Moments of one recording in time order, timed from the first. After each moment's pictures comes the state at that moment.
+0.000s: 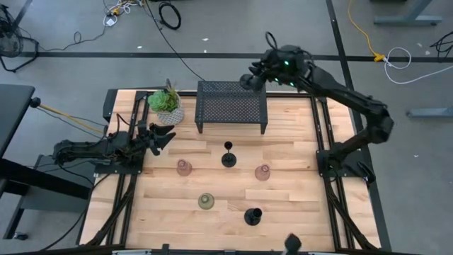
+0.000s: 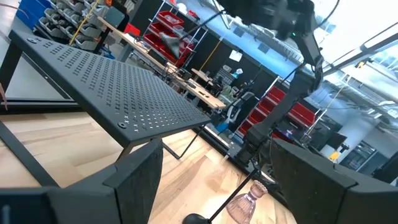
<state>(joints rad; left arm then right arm) 0.00 0.01 0.01 0.12 -0.44 -0.59 -0.55 1.50 1.55 -0.44 0.11 0.00</state>
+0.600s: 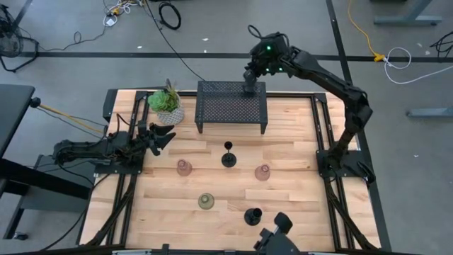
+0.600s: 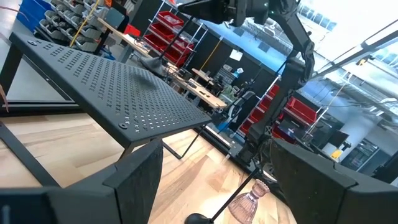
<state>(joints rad) 0.00 0.01 0.01 0.12 -0.44 -0.58 -0.66 1.74 1.82 -0.72 -0.03 0.01</state>
